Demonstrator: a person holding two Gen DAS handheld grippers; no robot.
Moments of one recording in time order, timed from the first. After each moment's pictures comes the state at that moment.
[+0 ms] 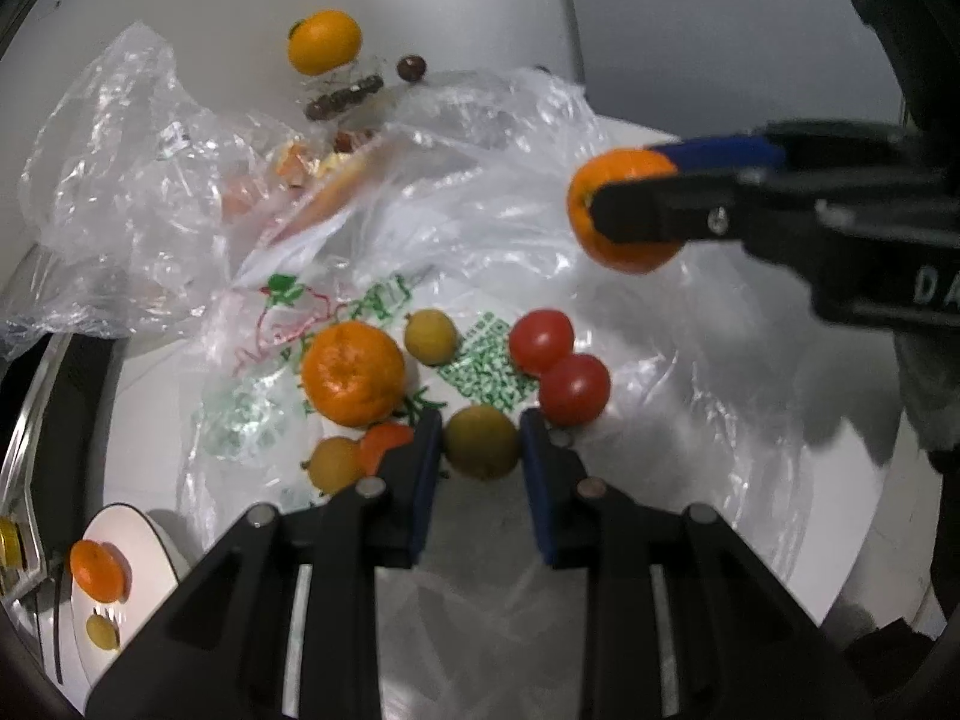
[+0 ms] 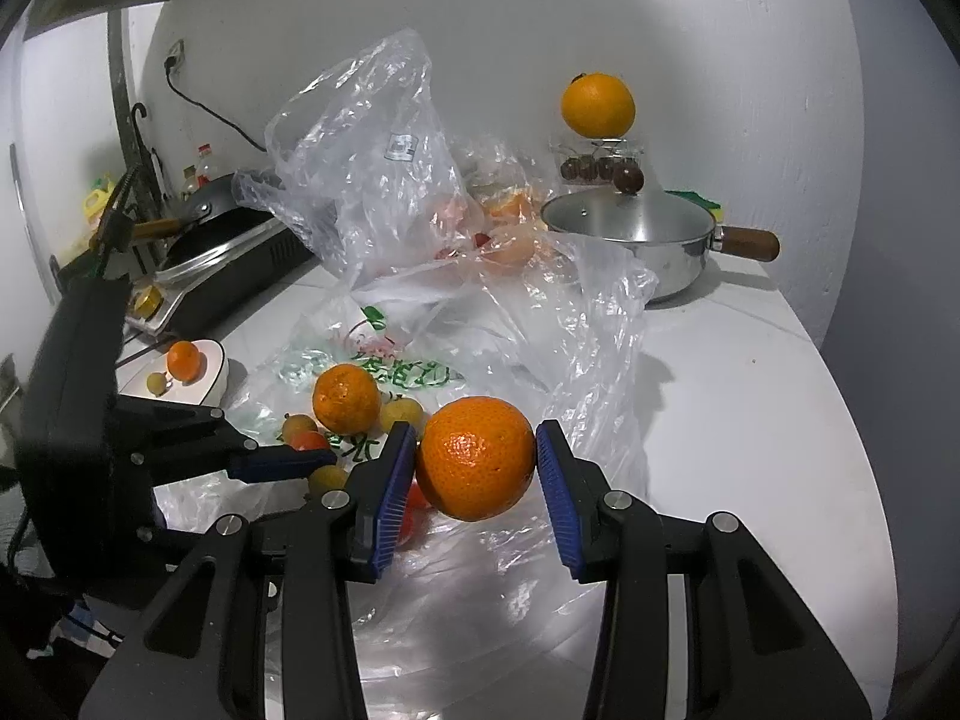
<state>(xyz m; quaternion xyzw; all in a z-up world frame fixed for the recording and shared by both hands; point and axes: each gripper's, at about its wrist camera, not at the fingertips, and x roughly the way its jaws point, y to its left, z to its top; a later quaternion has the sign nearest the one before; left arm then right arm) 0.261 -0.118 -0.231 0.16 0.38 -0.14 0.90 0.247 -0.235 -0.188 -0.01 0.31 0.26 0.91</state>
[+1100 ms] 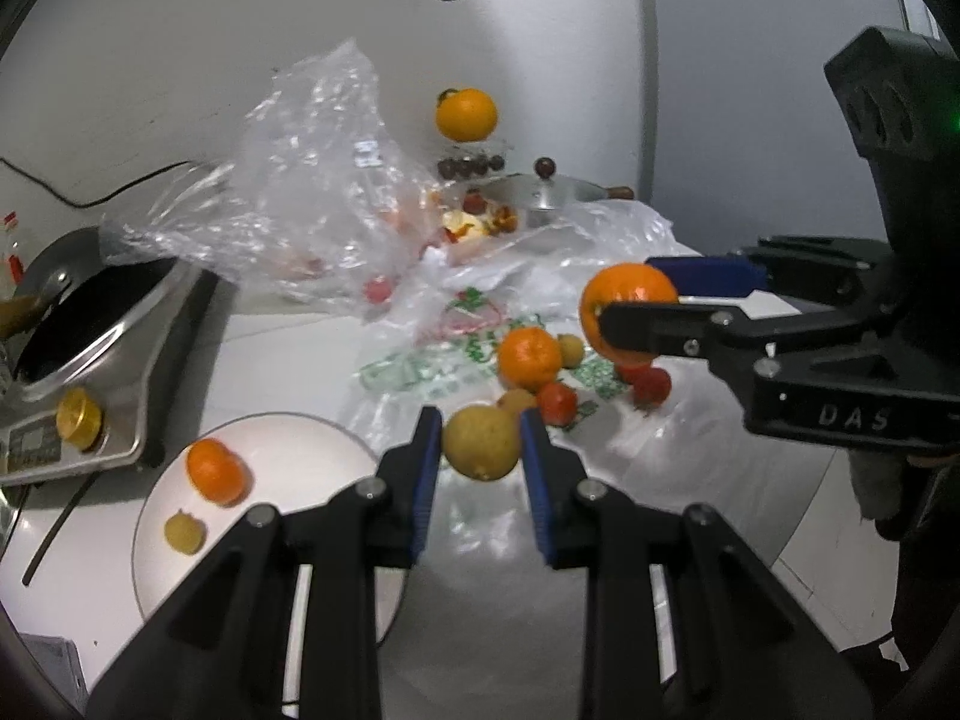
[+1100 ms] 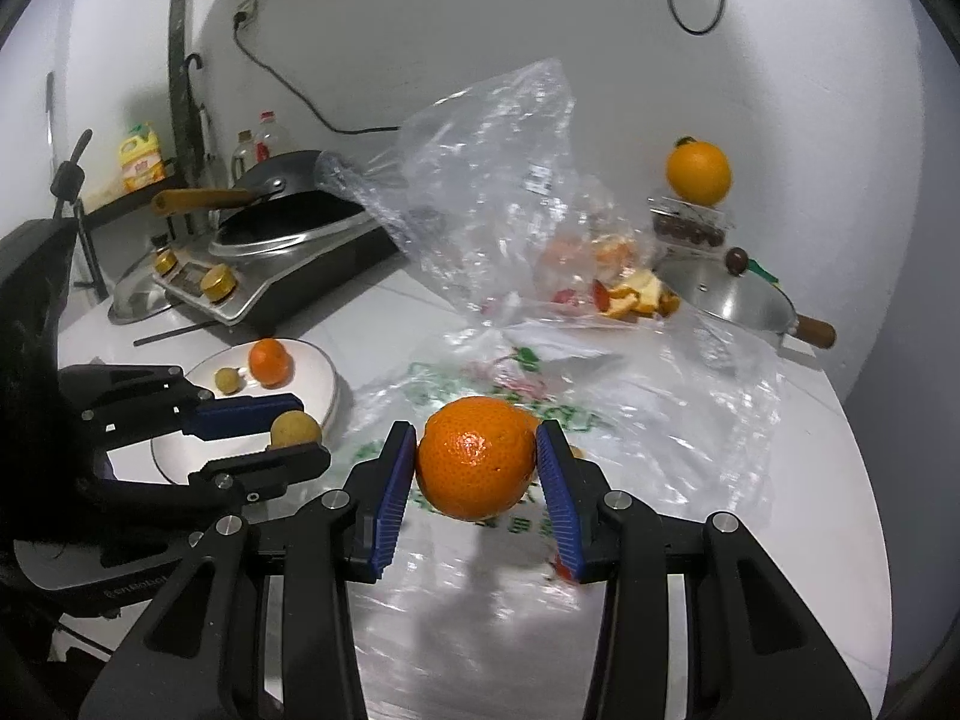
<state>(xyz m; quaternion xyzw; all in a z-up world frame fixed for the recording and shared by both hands) 0.183 0.000 -0.176 0.05 0.30 -0.11 0.95 0.197 -0.125 -0.147 -0.09 0.29 0.29 0.91</state>
